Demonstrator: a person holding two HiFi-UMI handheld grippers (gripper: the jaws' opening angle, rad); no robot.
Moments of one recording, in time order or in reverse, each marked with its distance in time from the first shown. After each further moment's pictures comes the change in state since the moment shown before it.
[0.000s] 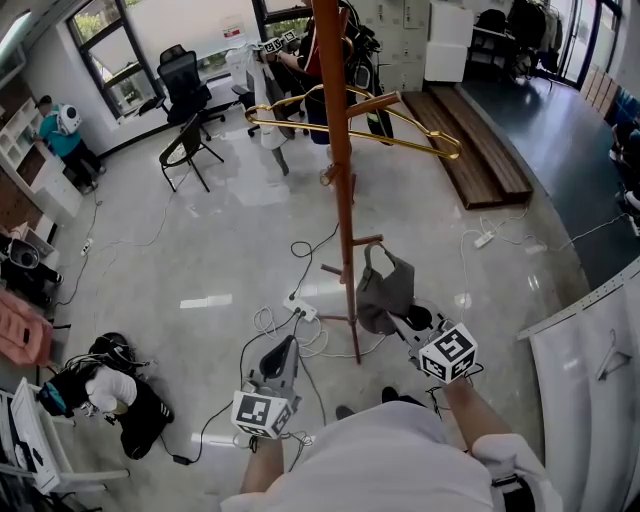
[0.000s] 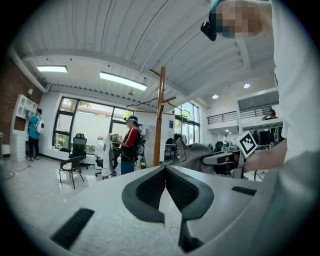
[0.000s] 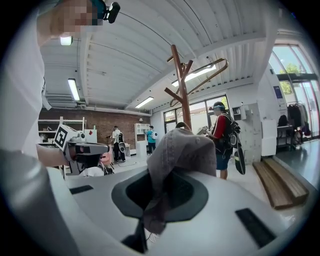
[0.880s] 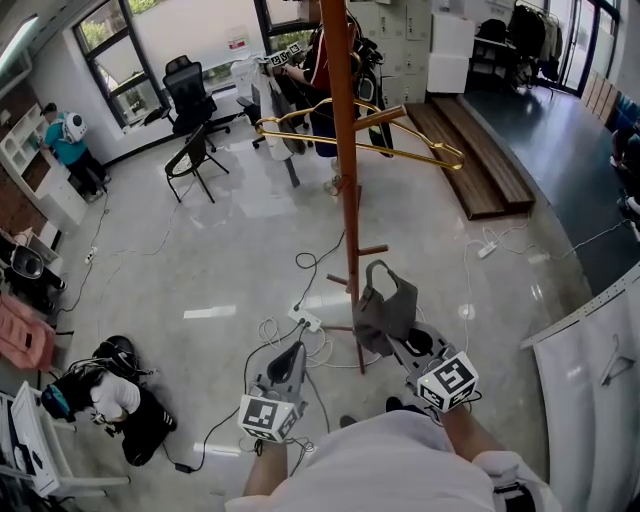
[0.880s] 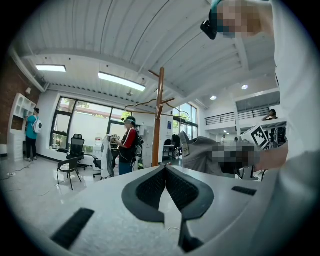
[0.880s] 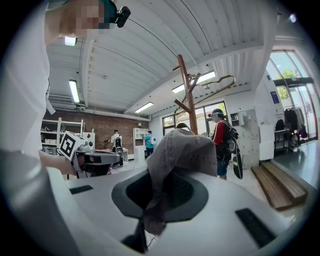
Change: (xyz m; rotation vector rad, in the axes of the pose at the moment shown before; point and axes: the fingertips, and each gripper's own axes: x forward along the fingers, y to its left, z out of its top) left arm 0.003 -0.002 -0.003 0.009 -0.016 -0.022; right arm -0.015 0.040 0.016 -0.011 -0.066 -0.029
